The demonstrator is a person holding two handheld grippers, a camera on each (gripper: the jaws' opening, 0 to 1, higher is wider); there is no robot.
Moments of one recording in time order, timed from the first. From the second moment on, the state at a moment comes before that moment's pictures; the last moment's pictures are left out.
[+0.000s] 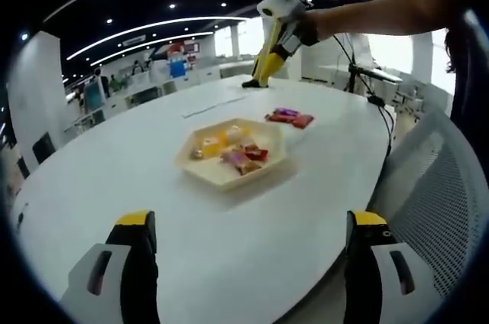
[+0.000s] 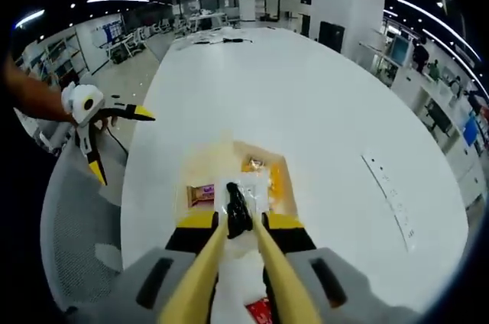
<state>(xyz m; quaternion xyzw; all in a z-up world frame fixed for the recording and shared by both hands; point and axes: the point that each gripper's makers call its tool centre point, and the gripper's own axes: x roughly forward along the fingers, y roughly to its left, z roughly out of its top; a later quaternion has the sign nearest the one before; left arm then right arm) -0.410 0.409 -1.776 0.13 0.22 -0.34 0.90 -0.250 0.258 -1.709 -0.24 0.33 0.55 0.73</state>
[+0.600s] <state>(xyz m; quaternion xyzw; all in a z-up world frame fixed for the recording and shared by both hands) -0.408 0.410 -1.776 0.12 0.22 -0.33 0.91 -0.241 0.299 -1.719 -0.26 0.32 0.55 0.73</state>
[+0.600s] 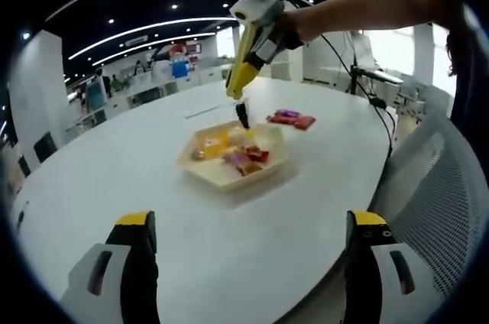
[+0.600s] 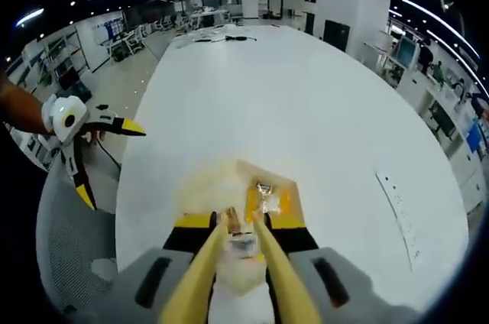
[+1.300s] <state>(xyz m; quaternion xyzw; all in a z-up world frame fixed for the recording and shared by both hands) -0.409 0.408 -1.776 0.12 0.22 -0.34 0.91 -0.255 0.246 -1.673 -0.23 0.28 0.55 0.75</state>
